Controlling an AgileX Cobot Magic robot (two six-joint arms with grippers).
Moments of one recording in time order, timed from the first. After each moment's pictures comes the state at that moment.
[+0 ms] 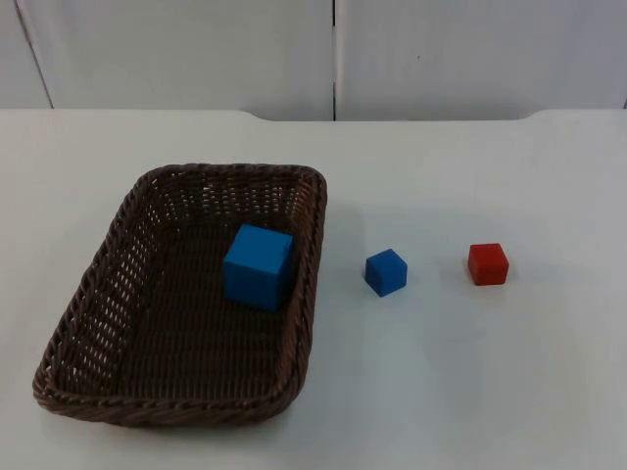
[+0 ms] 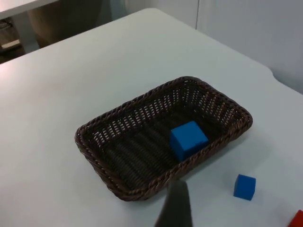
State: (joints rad) right arm 0.77 0.75 -0.71 0.16 0.48 -0.22; left arm 0.01 0.65 -0.75 -0.58 0.73 0.51
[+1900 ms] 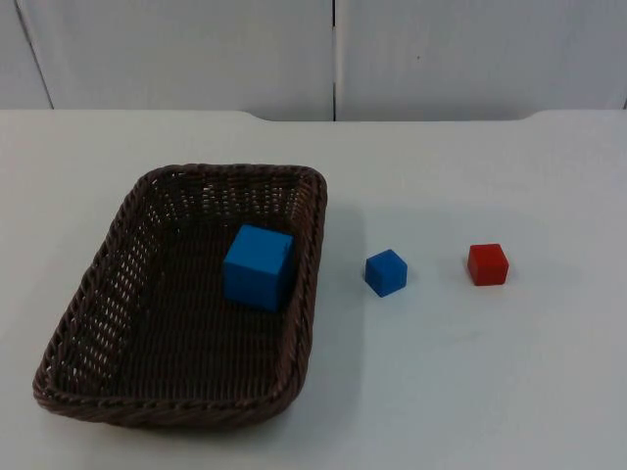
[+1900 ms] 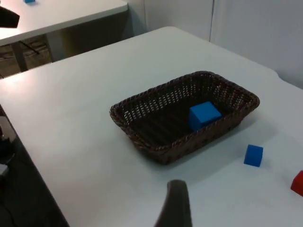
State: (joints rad) right arm 0.77 0.07 -0.56 0.16 0.89 -0.17; left arm 0.01 0.00 -0.52 0.02 1.11 -0.01
